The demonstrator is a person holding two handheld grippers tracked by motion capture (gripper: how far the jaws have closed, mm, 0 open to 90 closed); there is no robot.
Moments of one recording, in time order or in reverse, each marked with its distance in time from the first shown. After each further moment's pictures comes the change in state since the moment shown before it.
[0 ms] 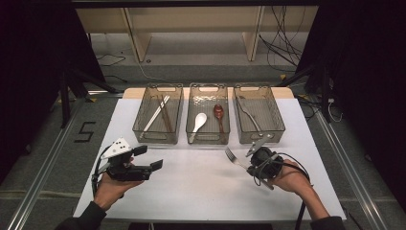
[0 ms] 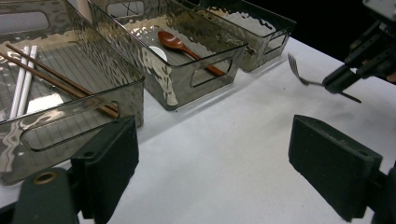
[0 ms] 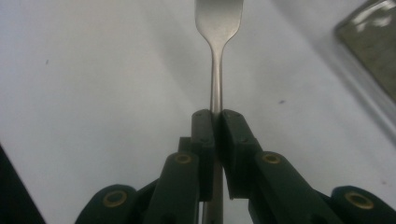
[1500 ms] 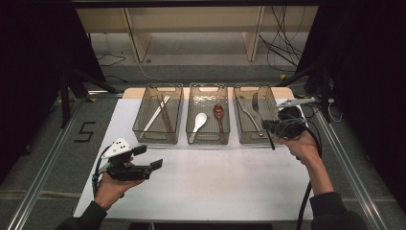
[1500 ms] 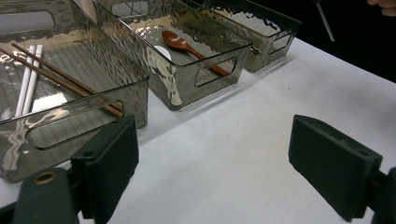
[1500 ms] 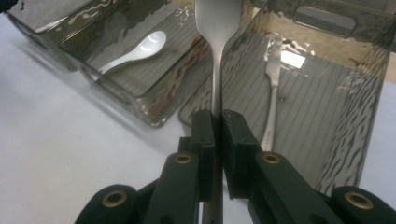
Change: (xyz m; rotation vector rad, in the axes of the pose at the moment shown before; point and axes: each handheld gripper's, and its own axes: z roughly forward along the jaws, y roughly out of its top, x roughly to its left) left arm 0.002 -0.001 0.002 0.000 0.015 -0.003; right arm -0.091 0.017 -0.056 -0.401 -0.141 0.342
